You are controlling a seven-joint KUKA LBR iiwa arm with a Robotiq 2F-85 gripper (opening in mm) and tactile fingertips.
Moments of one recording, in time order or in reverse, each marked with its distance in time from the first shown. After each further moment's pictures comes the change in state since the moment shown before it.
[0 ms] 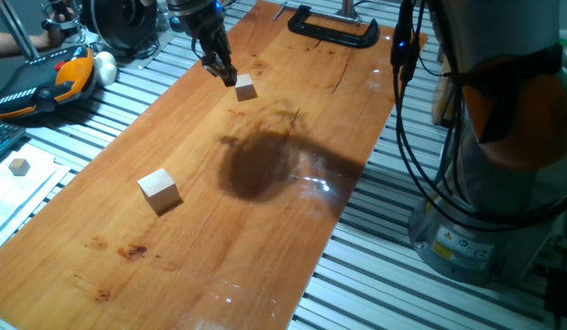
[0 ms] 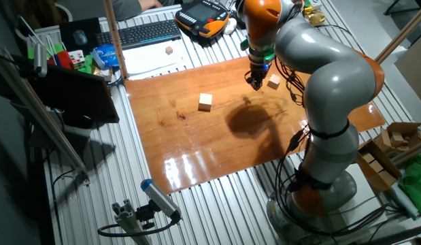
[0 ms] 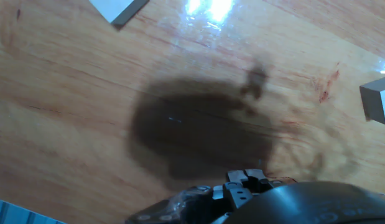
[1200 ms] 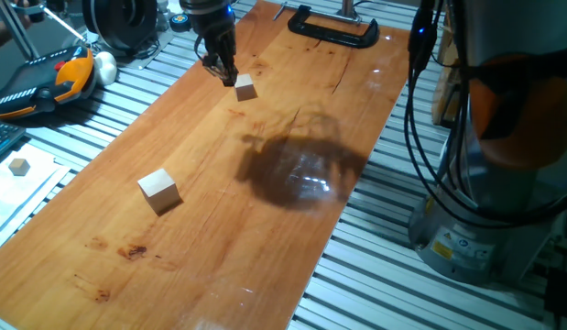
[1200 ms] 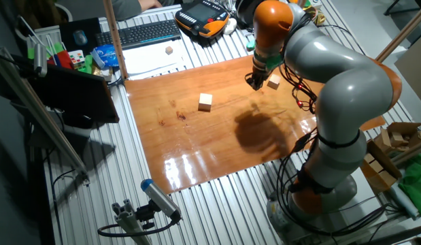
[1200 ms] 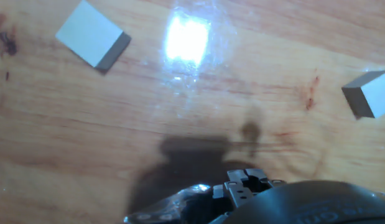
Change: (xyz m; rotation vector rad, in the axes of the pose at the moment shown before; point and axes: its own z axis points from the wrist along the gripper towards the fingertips) arm 0.000 0.000 0.000 0.022 -0.157 0.141
